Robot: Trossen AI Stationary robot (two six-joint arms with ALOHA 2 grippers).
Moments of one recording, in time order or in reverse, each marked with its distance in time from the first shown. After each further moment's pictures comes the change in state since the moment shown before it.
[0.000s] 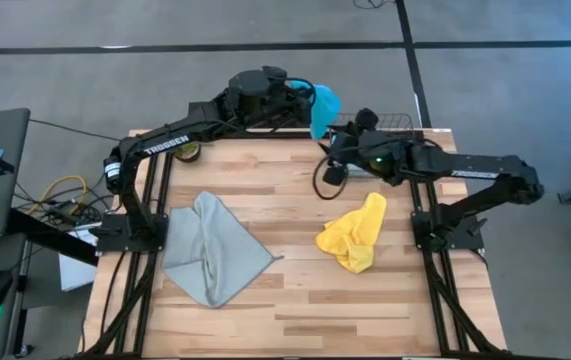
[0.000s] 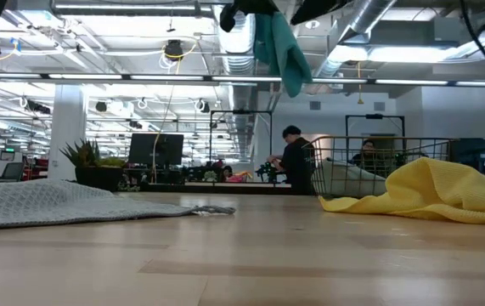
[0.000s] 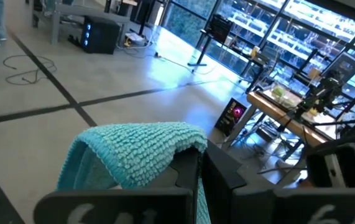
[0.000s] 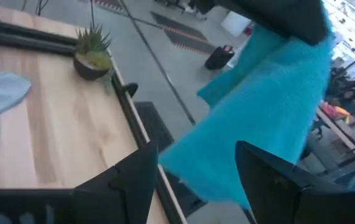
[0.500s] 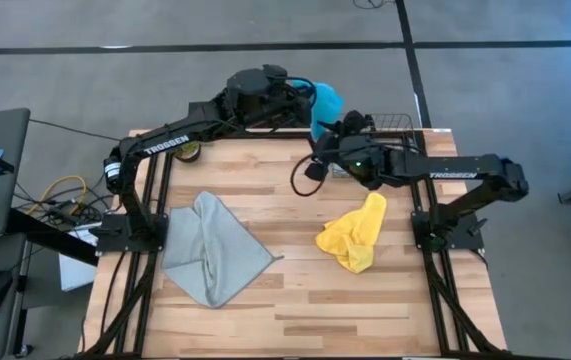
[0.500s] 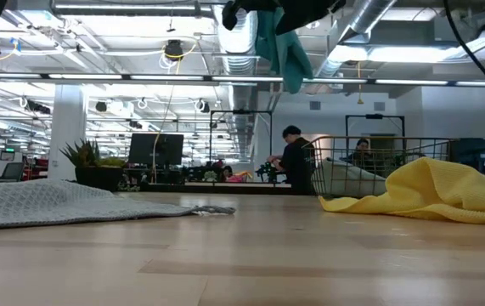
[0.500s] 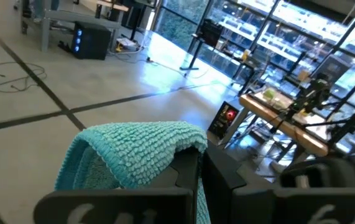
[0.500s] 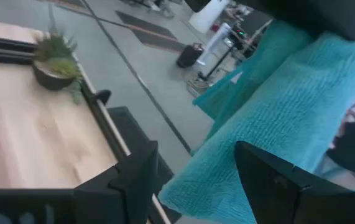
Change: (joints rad) left arm 0.000 0.000 0.000 0.036 0.030 0.020; right arm 0.004 0.132 0.000 0.190 0.147 -0.001
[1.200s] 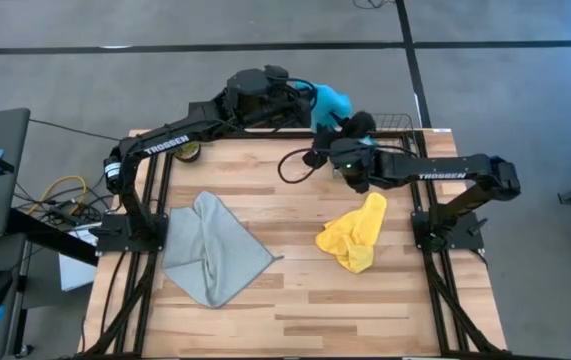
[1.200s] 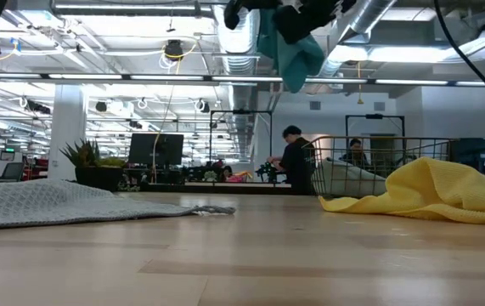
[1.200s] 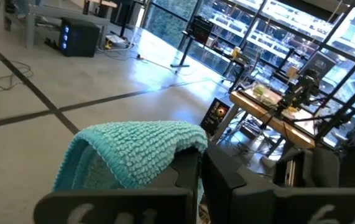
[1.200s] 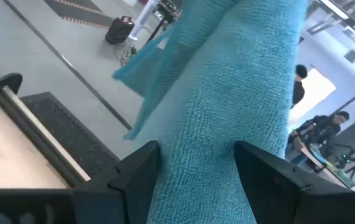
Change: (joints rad) left arm -0.001 0.000 0.000 0.005 0.046 0.000; right arm -0.008 0.065 0.000 0.084 0.332 0.001
